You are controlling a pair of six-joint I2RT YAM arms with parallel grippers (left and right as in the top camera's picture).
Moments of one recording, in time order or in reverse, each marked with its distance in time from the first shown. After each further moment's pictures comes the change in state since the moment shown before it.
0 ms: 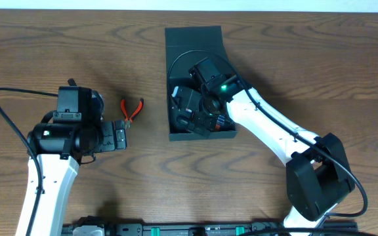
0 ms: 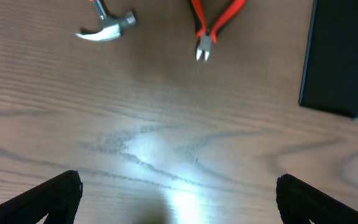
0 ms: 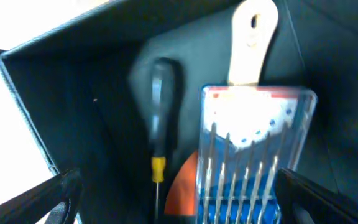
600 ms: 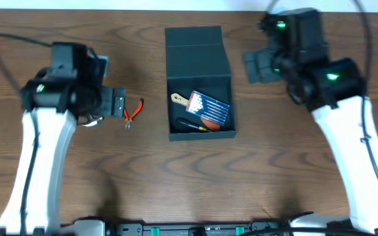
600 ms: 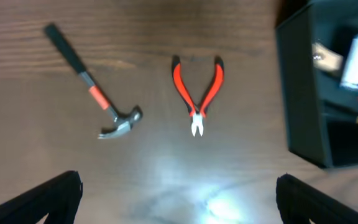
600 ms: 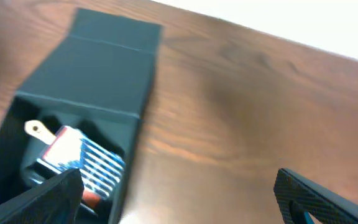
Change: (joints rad) left arm 0.000 0.297 0.359 0.016 0.004 0.217; right arm -0.320 -0.351 0.301 -0.230 0.260 0.606
